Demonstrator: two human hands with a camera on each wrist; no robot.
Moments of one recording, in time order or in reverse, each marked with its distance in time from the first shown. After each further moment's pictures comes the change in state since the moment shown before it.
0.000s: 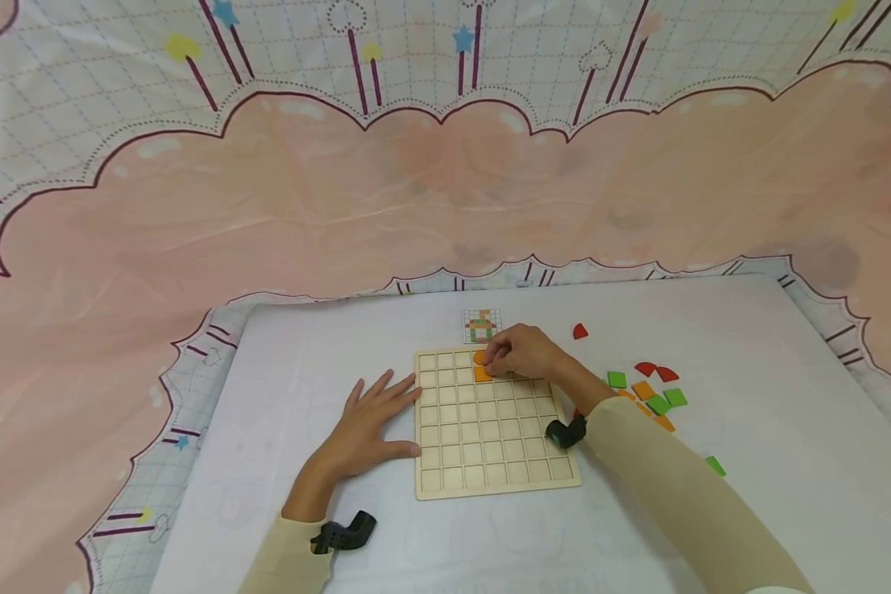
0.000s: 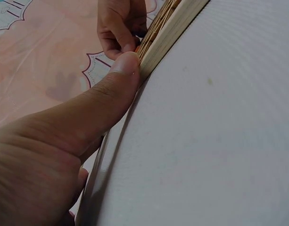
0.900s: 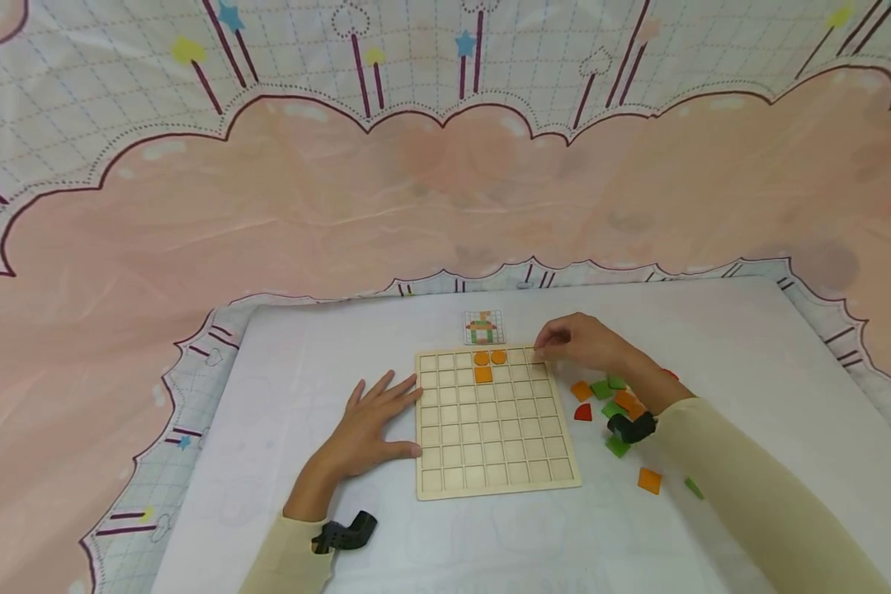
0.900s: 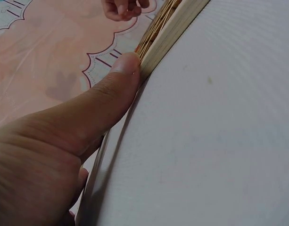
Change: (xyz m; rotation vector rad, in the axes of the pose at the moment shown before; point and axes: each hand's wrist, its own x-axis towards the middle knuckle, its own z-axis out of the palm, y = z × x) left_hand 0.000 -0.002 0.001 0.010 0.005 0.010; right_hand -0.049 0.020 -0.062 0.001 0.026 0.027
